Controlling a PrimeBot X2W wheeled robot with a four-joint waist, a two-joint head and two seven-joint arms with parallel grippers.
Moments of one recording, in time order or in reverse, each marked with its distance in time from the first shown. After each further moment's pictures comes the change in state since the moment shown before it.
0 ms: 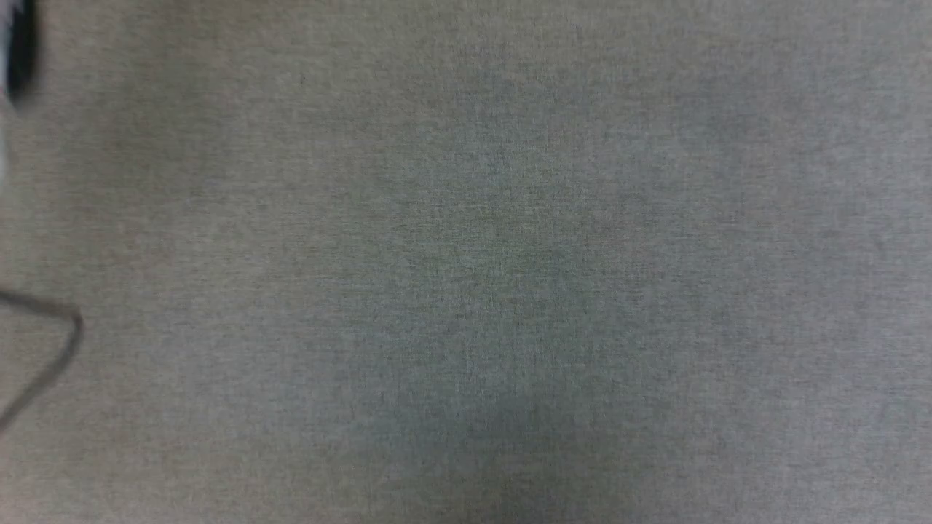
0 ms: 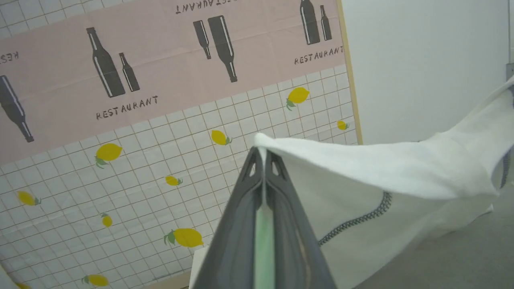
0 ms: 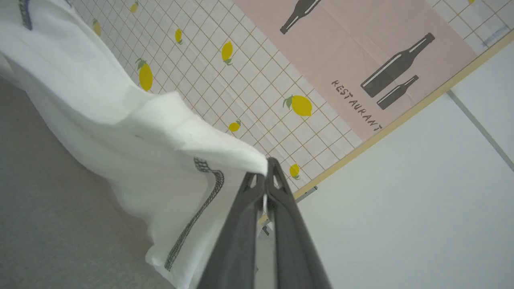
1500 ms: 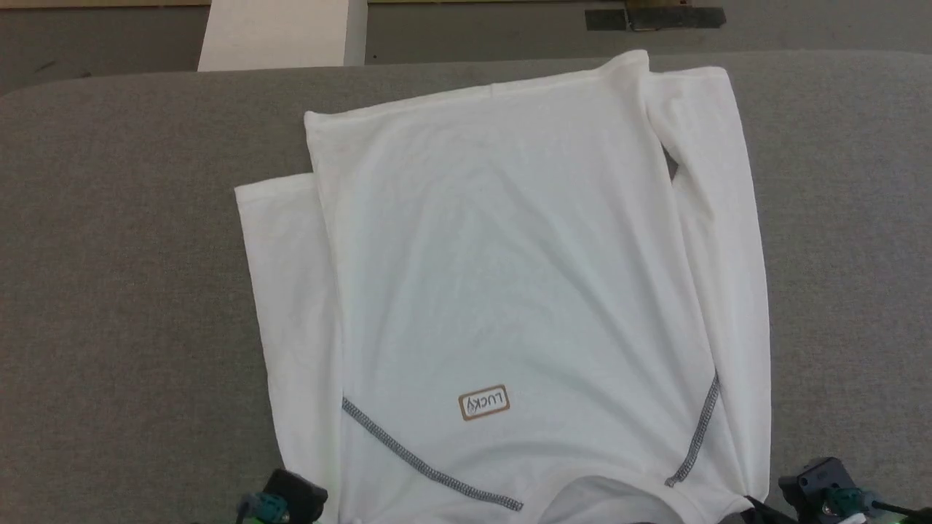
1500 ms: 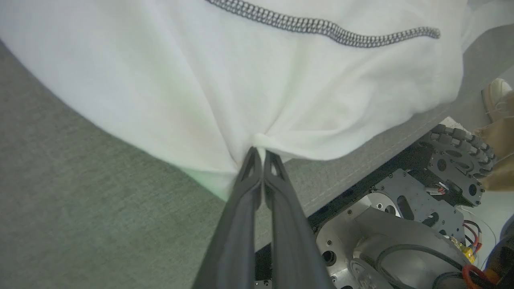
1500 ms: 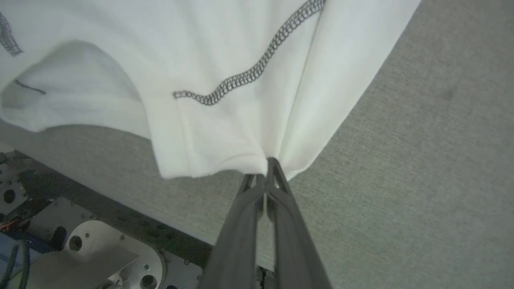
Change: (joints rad) left arm 1.006 0.144 -0.500 -0.258 -0.334 0.058 0.397; right arm 1.707 0.211 -0.374 -0.506 0.144 0.000 0.489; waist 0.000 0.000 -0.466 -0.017
